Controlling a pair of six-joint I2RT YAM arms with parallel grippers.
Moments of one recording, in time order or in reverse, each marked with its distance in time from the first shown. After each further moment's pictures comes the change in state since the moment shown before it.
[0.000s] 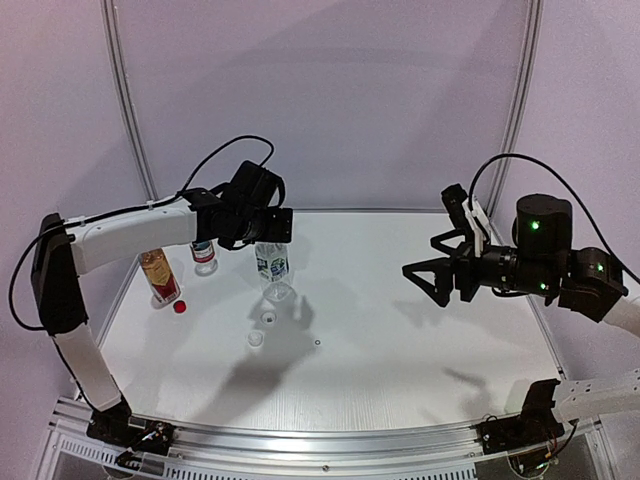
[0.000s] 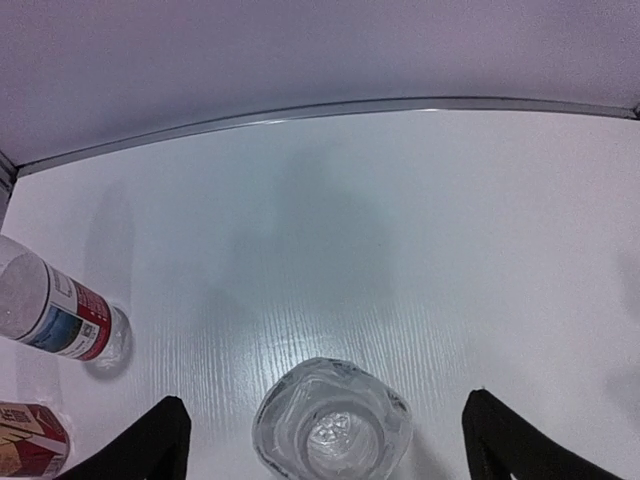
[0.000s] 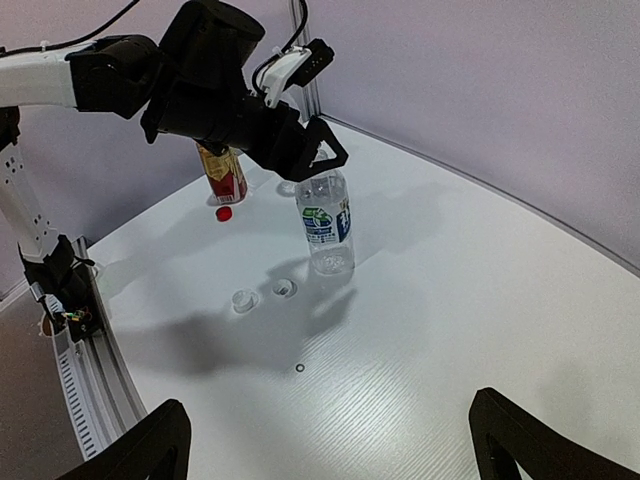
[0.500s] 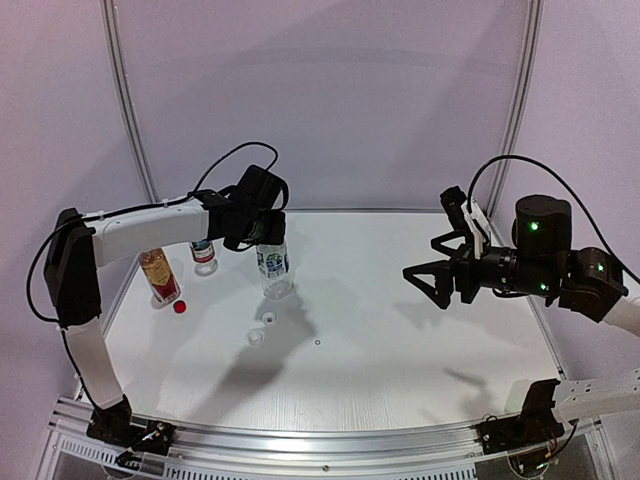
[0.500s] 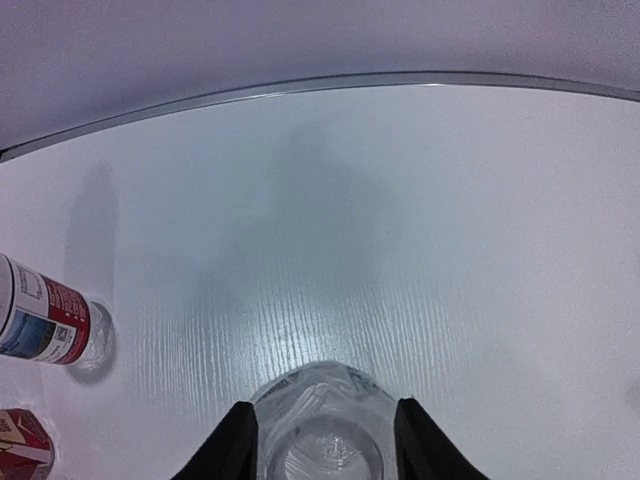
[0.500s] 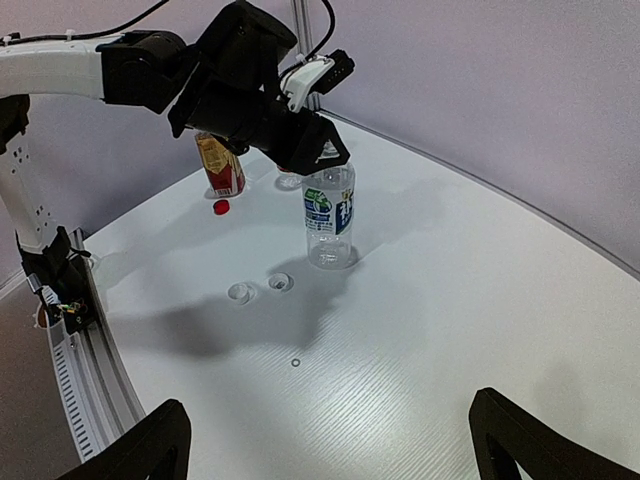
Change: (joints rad) left arm 0.039 0.087 0.041 0.007 0.053 0.007; right arm 0.000 0.000 0.000 -0.014 0.001 -0.020
